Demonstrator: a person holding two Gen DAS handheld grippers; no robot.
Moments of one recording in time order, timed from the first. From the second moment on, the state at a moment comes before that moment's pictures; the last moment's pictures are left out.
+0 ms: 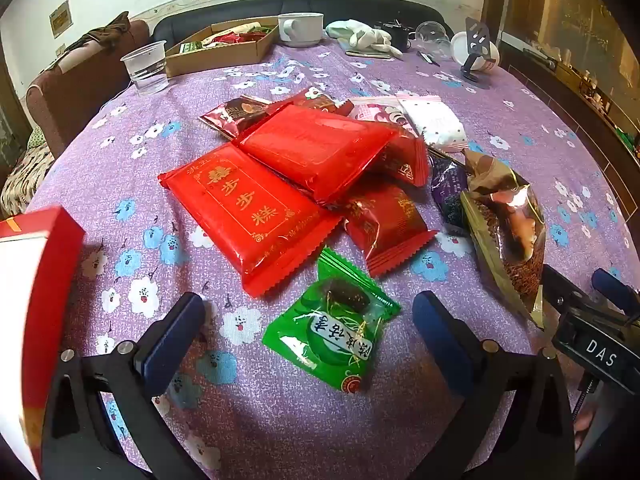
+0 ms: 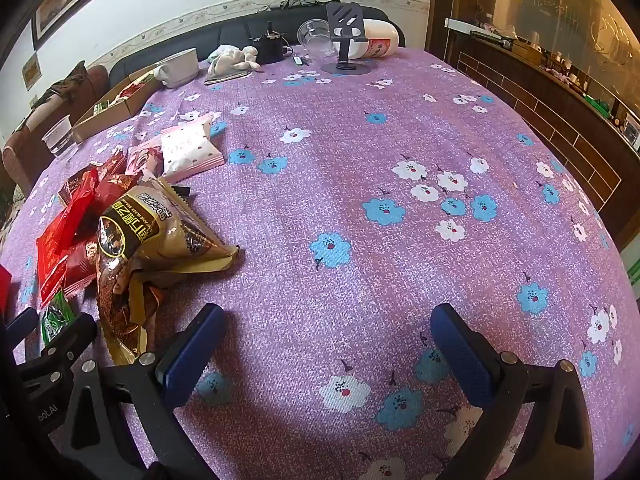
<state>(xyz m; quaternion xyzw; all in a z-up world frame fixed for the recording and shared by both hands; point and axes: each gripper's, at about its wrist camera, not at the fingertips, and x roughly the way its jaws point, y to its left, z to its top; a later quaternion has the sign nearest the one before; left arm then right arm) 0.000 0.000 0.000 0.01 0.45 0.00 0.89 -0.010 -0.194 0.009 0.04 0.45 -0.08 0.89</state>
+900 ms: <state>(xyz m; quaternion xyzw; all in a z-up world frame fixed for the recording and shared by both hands) -0.002 0.000 0.000 0.01 0.46 0.00 0.89 -0.010 -0.193 0.008 0.04 0.45 -0.08 0.89</state>
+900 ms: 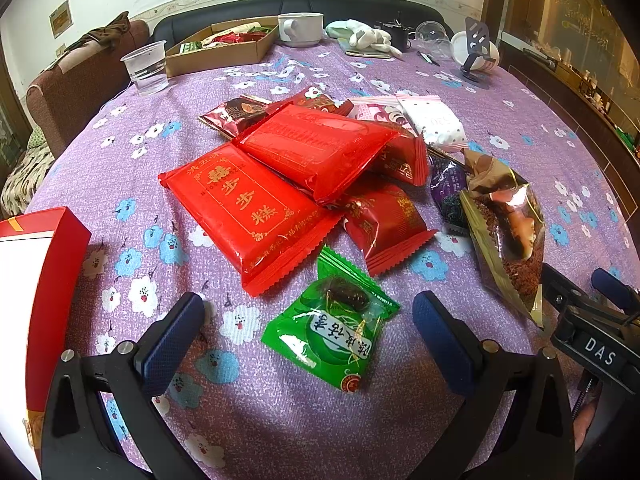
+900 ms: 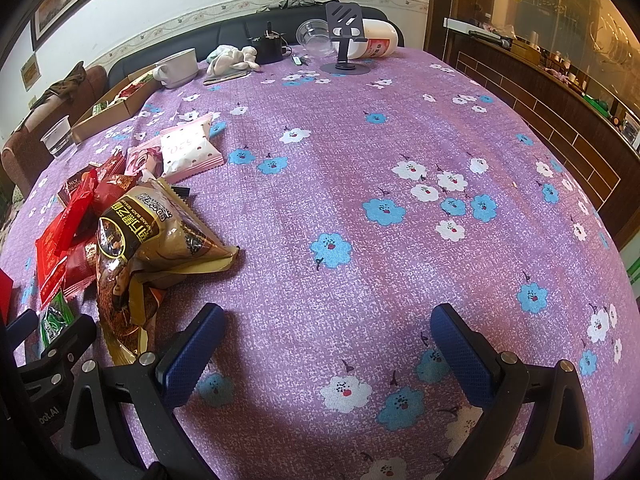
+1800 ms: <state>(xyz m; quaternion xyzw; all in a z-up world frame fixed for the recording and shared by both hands) -0.107 0.065 0.024 -0.01 0.46 0.02 0.89 -0.010 -0.193 0.008 0.04 0.45 -0.08 0.89</state>
